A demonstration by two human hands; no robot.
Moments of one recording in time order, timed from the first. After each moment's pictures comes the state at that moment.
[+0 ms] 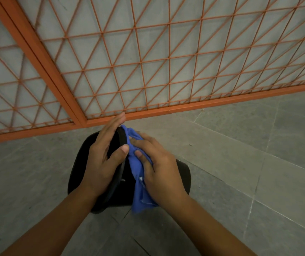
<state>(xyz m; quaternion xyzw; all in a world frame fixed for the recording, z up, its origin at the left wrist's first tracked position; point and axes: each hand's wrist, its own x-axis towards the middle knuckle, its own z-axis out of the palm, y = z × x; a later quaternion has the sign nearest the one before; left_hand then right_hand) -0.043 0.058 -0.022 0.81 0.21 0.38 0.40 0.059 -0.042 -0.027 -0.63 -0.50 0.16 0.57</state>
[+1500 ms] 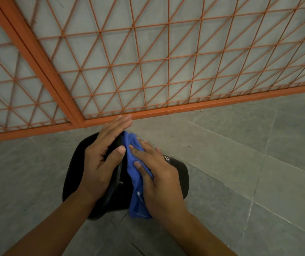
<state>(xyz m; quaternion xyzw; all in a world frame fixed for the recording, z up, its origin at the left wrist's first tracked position) -0.039 0.056 -0.019 0.81 0.17 0.41 0.39 0.050 -0.050 -0.040 -0.64 -0.49 0.15 0.57</state>
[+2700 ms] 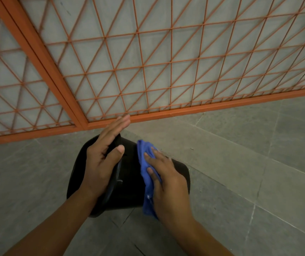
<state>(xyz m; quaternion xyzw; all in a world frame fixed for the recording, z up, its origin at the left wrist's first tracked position) -0.042 0.063 -0.016 0.80 0.18 0.41 0.39 0.056 -0.058 -0.046 -0.70 -0.44 0.17 0.54</state>
